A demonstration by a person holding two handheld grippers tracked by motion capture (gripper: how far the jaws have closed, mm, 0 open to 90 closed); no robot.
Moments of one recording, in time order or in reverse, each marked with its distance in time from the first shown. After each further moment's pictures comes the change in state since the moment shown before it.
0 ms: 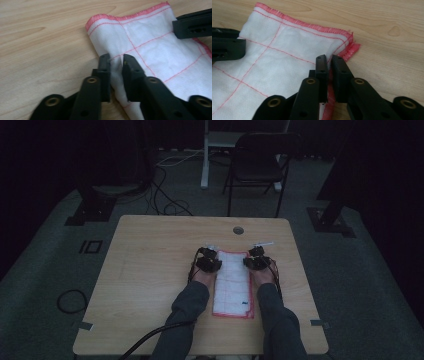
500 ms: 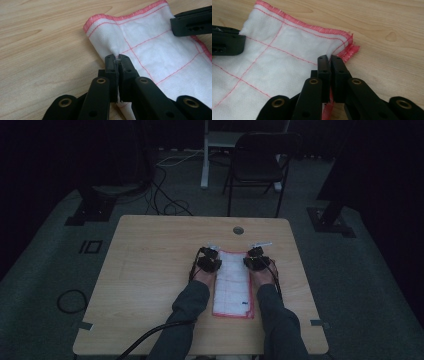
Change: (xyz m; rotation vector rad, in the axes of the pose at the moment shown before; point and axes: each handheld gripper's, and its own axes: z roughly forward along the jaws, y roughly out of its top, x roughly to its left) left arm -0.003 0.004 -0.002 0.006 0.006 0.029; right arm 0.005 0.000 -0.003 -0.017 -0.030 -0.058
